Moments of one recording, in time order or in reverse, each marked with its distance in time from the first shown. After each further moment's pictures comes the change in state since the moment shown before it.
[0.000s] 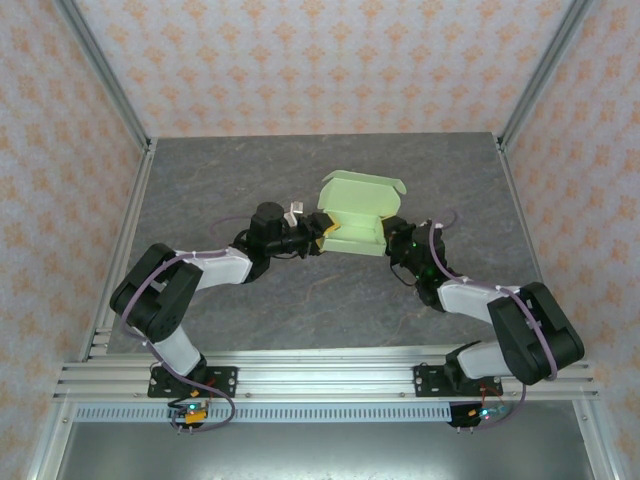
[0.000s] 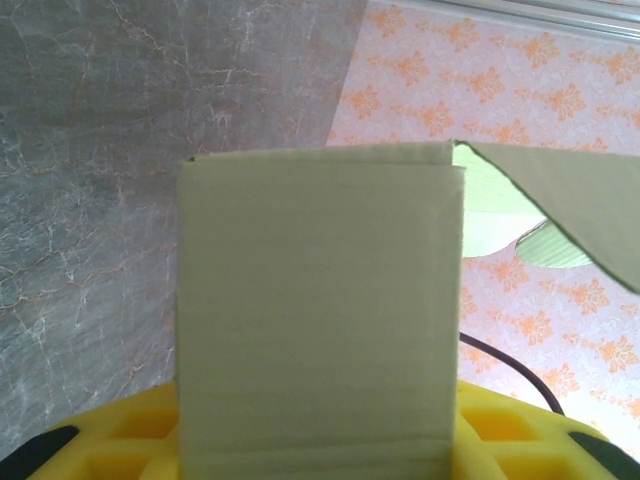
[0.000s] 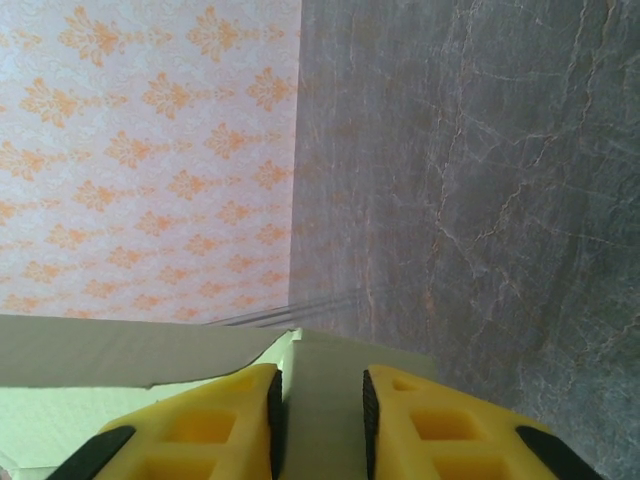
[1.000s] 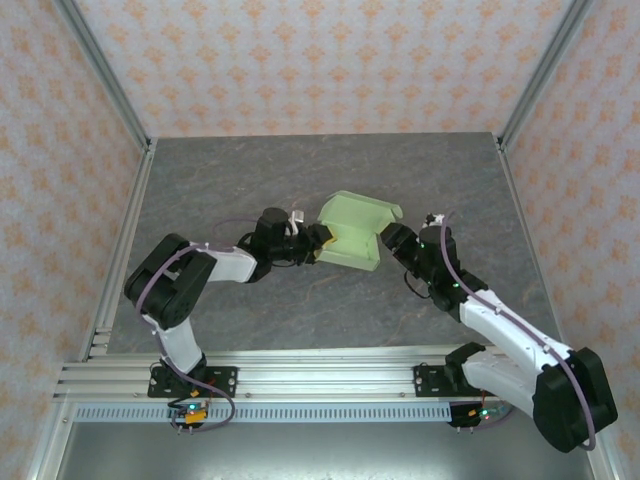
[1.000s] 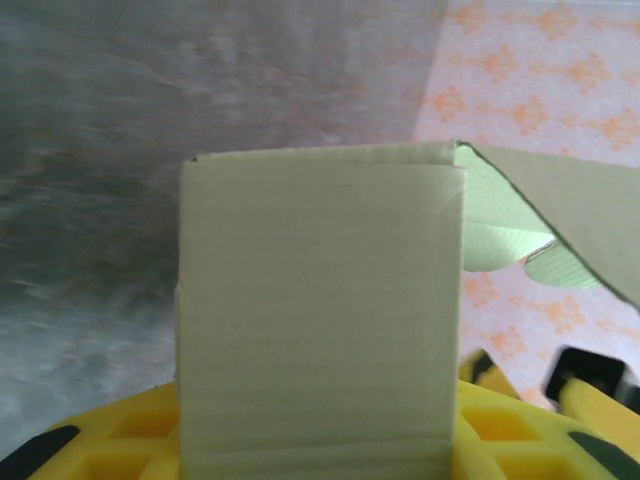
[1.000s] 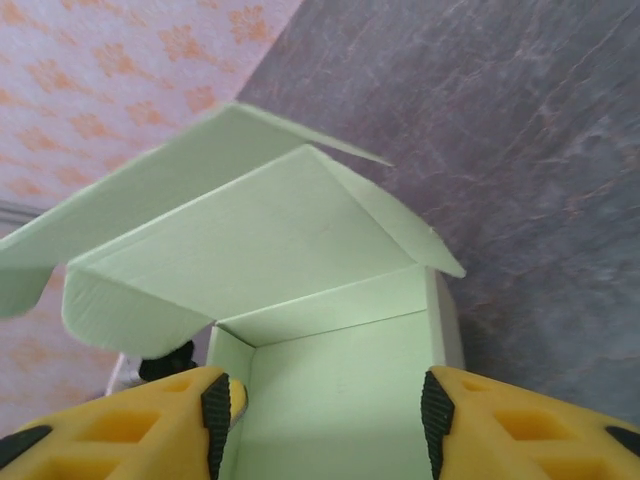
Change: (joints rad) left arm 0.018 0.121 -0.009 -0.056 -0.004 0.198; right arm 0.036 -0.381 0.089 -0.641 0.051 -0.573
